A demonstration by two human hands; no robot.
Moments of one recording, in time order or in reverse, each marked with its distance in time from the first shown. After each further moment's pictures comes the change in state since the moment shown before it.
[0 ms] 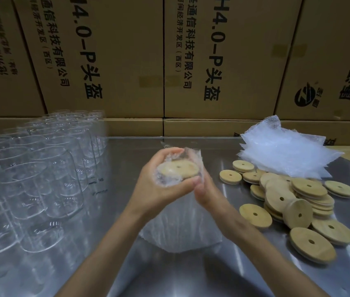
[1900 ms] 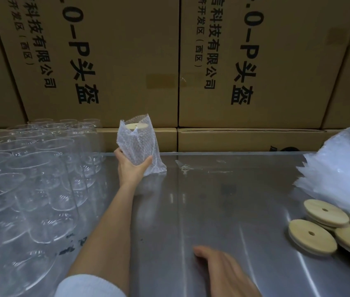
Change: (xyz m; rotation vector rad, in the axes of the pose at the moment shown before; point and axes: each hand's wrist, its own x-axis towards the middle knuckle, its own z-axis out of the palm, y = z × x) left_hand 0.246 -0.278 -0.156 0.390 0.577 -0.243; right_hand 0.099 0.091 0.080 -0.670 0.299 0.483
